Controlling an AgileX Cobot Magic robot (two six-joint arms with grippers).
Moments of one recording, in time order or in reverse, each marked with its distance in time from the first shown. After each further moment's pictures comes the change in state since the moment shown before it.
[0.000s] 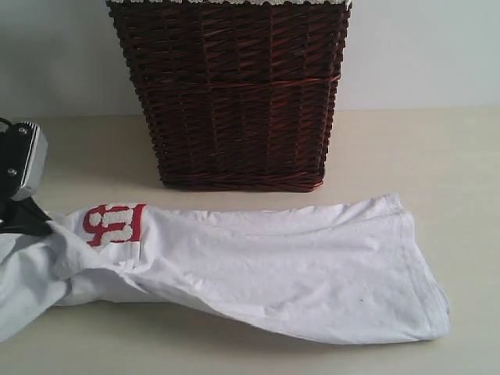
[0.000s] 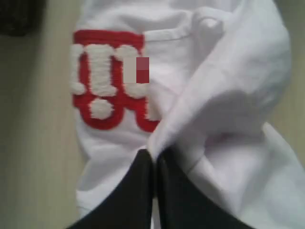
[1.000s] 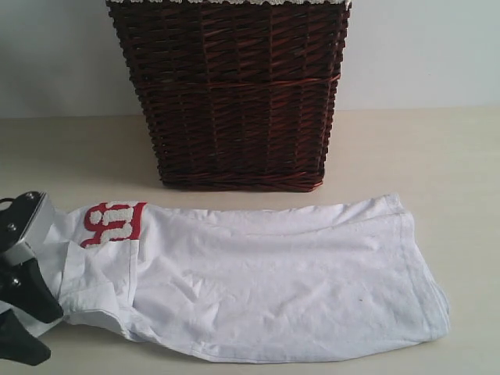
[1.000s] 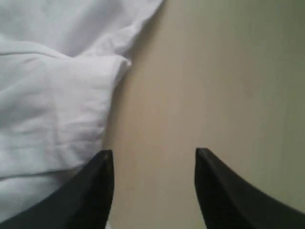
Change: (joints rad) left arm 0.000 0.026 0.153 -0.053 0.307 -0.128; right arm 0.000 0.000 0.000 0.000 0.000 0.000
